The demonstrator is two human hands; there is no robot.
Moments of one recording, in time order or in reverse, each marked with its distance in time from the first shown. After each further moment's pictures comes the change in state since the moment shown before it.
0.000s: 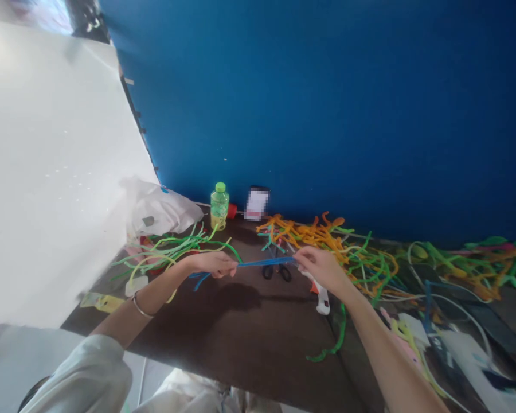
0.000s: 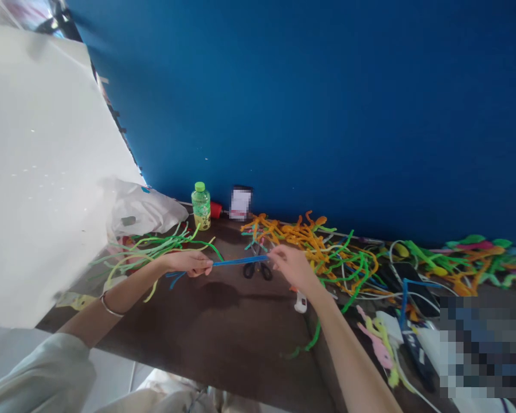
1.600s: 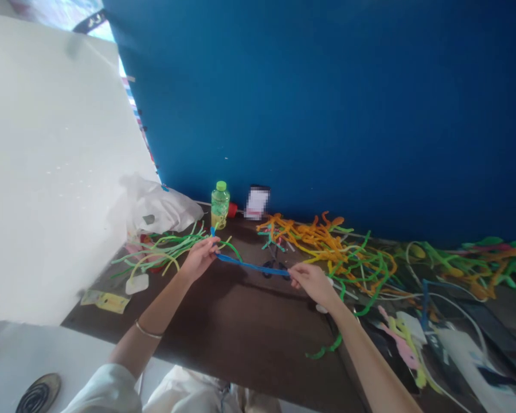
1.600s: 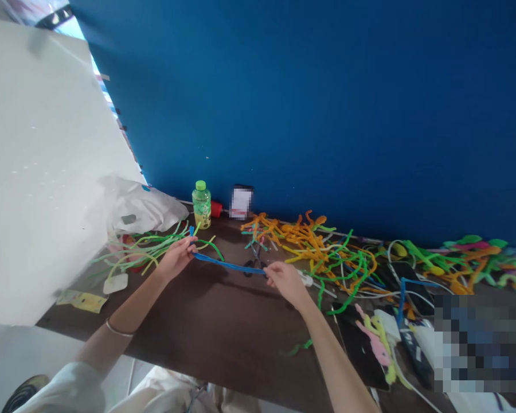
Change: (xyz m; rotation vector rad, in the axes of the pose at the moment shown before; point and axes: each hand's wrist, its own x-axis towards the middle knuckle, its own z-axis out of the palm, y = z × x) left_hand -0.002 -0.035 0.006 -0.879 0.734 0.592; right_hand -0.019 0.024 0.037 0.209 -0.077 0.098
